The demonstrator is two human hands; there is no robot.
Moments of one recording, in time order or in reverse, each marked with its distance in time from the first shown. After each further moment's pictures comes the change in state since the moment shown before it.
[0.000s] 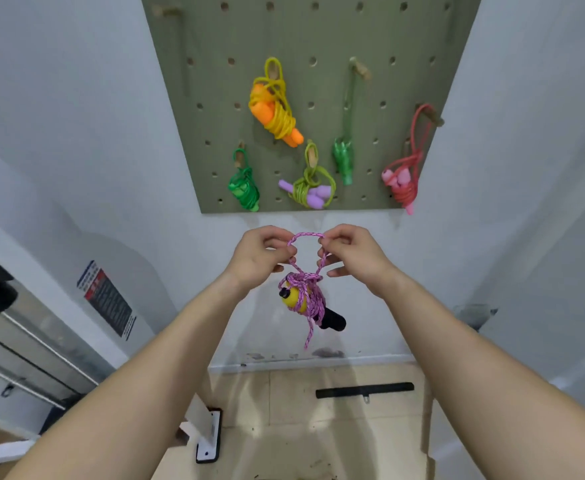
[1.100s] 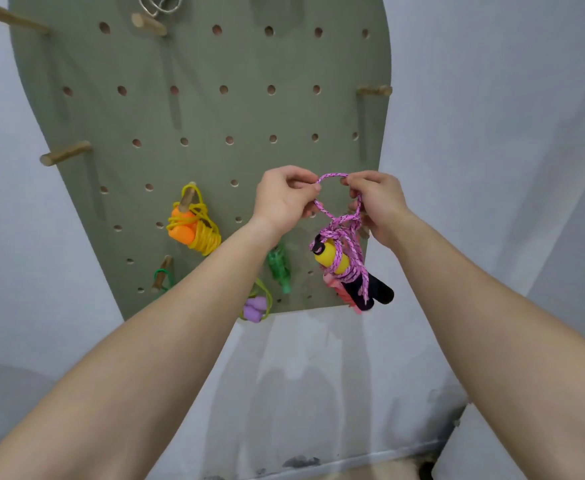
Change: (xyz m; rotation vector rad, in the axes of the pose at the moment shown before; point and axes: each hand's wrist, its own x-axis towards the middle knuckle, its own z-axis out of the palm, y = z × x) left_hand 0.190 0.245 0.110 -0.086 0.090 0.393; right_hand 0.139 -0.178 -0.203 0.189 0.417 -0.271
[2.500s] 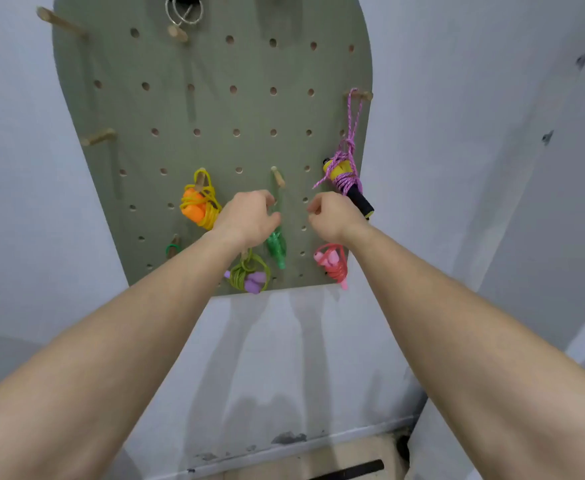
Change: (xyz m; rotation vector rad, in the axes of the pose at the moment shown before) left_hand -0.059 -0.010 -0.065 0.962 -0.111 0.093; right_hand -0.090 -0.010 0.034 -1.036 -0.165 -0.159
